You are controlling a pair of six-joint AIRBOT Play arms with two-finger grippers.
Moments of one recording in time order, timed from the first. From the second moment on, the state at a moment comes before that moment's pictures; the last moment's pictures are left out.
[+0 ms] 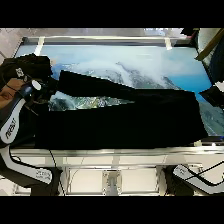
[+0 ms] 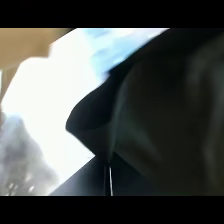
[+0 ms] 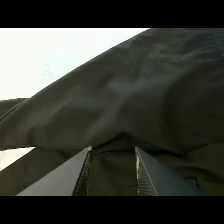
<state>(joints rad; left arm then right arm) 0.15 -1.64 1.24 1.27 -0.51 -2.19 -0.75 -1.16 1.10 -0.85 1.16 1.13</state>
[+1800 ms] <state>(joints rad) 0.15 -1.96 1.94 1.51 -0.76 -2.06 -0.70 -1.30 1.09 -0.86 1.06 1.11</state>
